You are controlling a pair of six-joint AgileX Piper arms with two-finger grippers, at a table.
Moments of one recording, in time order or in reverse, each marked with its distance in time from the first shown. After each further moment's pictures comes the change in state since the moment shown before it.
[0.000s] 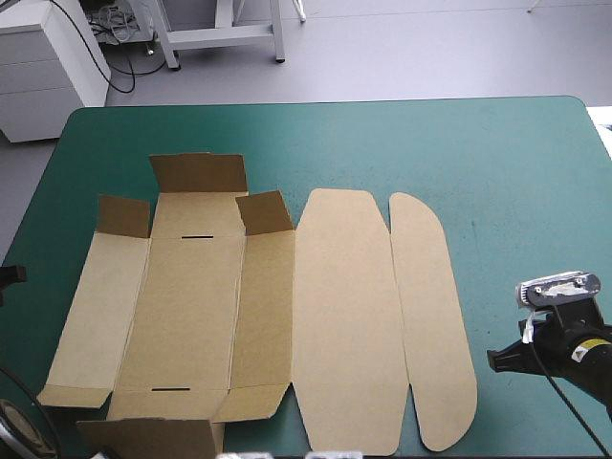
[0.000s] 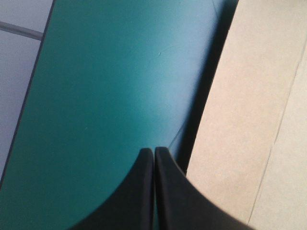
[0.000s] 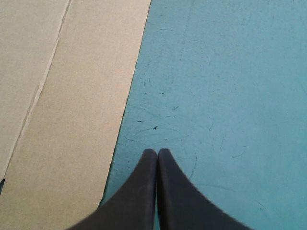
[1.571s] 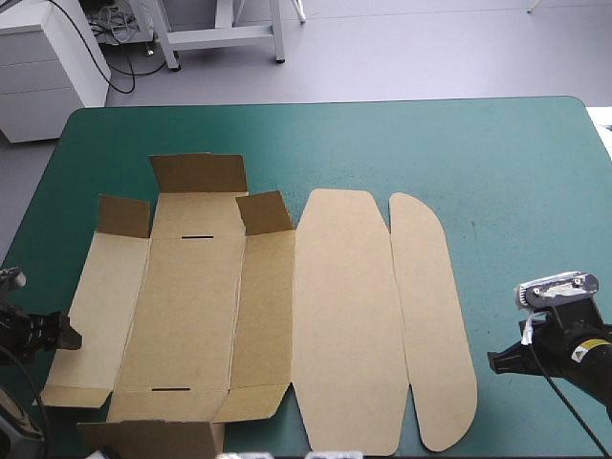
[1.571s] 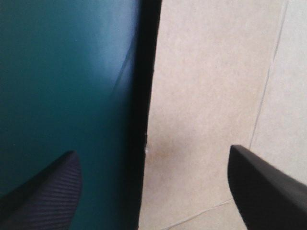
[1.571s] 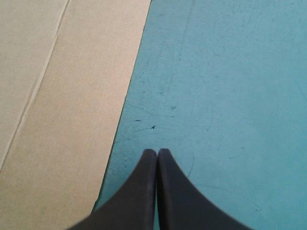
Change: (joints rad) left arm 0.000 0.085 0.290 -0.047 -0.019 0.220; right arm 0.000 0.000 0.002 -0.005 -0.003 -0.022
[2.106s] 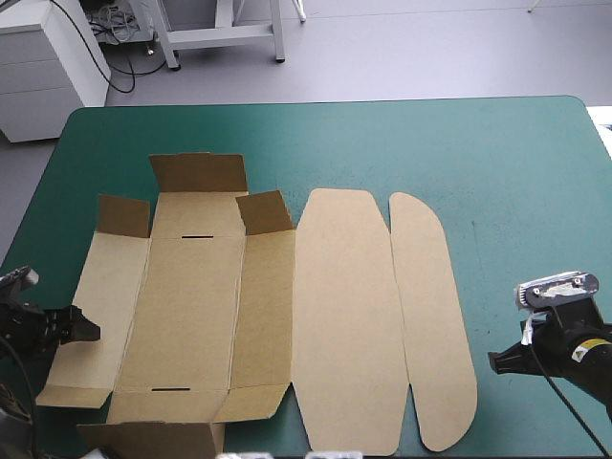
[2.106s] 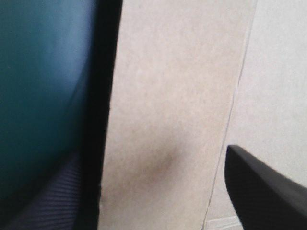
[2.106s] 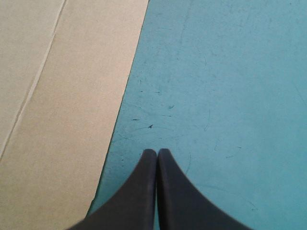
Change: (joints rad) left arm 0.000 0.083 0.048 -0.147 -0.009 0.044; right arm 0.000 0.000 0.001 -0.010 0.000 -0.003
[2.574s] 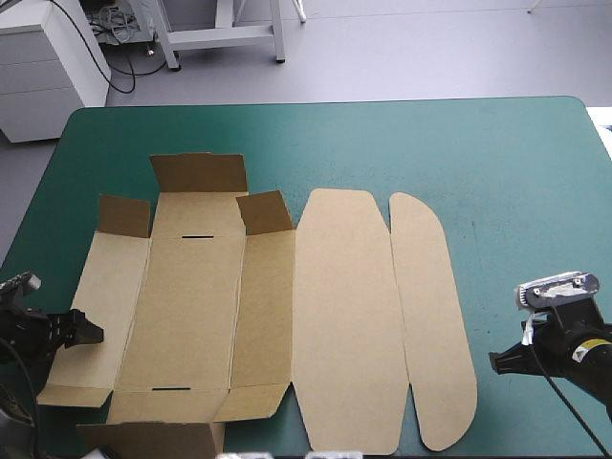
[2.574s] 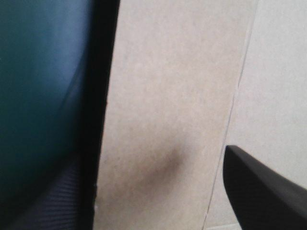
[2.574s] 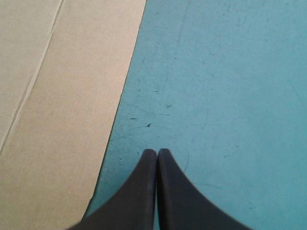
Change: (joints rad) left arm 0.010 0.003 0.062 -0.046 -0.032 0.026; right arm 0.000 0.000 0.000 -0.008 0.000 0.000
